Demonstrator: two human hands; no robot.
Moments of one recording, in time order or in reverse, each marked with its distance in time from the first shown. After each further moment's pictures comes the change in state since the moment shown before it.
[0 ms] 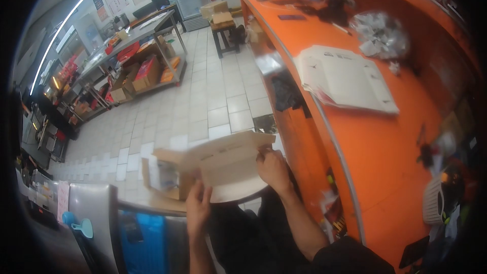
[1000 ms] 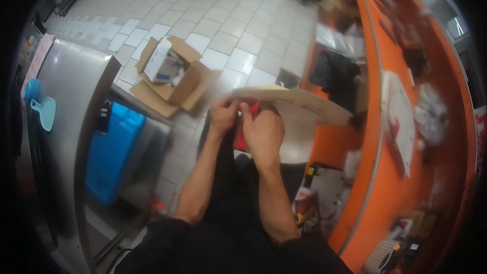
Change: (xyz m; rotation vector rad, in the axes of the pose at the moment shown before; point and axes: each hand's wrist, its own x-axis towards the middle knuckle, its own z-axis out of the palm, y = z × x) left_hand 0.066 -0.101 0.058 -0.856 0.255 0.008; right_hand -0.020 -0.150 0.087 -0.231 -0.291 0.032
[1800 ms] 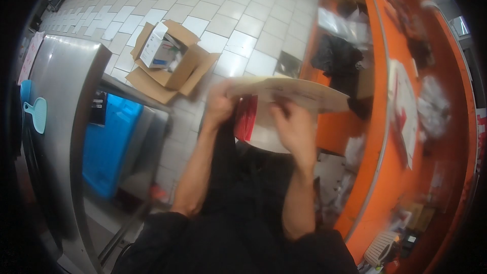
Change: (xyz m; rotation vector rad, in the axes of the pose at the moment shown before) left_hand -0.004 0.032 -0.013 0.182 -0.137 0.089; right_hand 0.007 0.073 -0.032 0.130 -0.249 -0.052
